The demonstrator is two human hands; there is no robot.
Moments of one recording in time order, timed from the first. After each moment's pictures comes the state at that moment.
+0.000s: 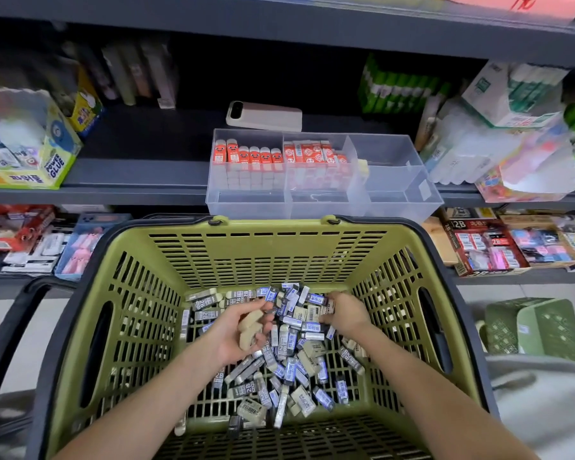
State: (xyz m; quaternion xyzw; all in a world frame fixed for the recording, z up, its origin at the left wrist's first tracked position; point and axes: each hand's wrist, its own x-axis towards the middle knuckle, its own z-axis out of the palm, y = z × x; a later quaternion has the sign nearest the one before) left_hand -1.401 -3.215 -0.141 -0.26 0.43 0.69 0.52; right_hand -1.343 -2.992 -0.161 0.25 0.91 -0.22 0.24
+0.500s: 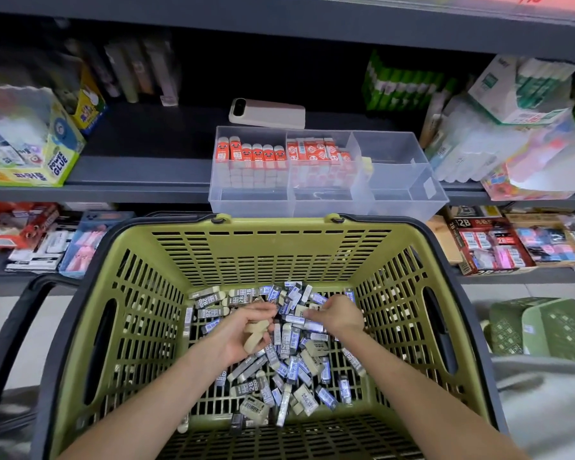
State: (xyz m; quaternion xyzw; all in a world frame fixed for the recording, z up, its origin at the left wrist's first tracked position) left_hand -1.398 -3.211 -0.137 -0.26 0.46 0.68 0.51; right_hand -1.345 -3.017 -0.170 0.37 0.85 -0.30 0.21
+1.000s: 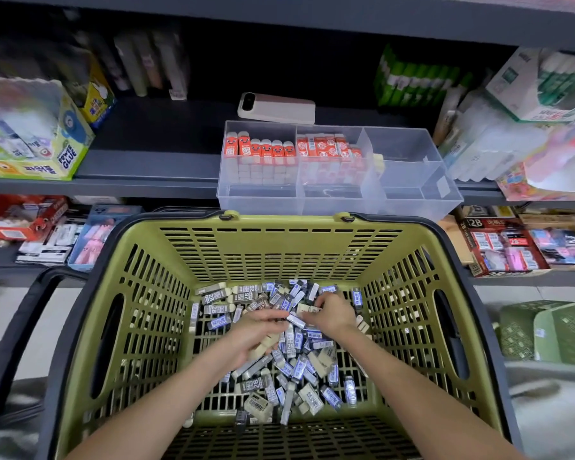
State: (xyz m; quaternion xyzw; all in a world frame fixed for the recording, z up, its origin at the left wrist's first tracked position) left_hand -1.388 -3.209 -0.151 -0.11 0.64 0.57 0.50; right_hand -1.355 -3.032 -0.179 0.30 0.89 -0.26 0.21
